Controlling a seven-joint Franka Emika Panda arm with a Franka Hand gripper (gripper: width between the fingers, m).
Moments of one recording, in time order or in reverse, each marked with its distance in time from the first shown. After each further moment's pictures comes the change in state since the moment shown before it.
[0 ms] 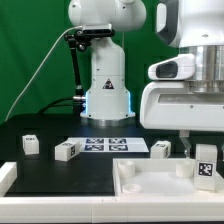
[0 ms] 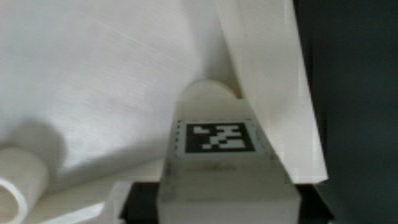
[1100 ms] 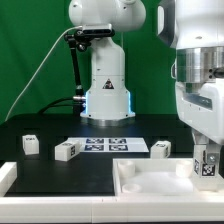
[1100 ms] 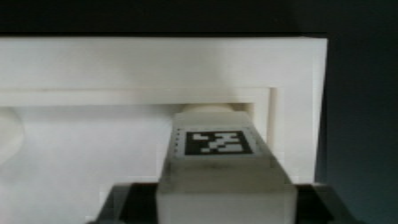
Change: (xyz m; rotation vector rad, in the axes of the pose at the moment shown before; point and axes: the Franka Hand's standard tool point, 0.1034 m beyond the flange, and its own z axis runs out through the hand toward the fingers) arm -0.003 -0.001 0.001 0.012 -0.030 1.178
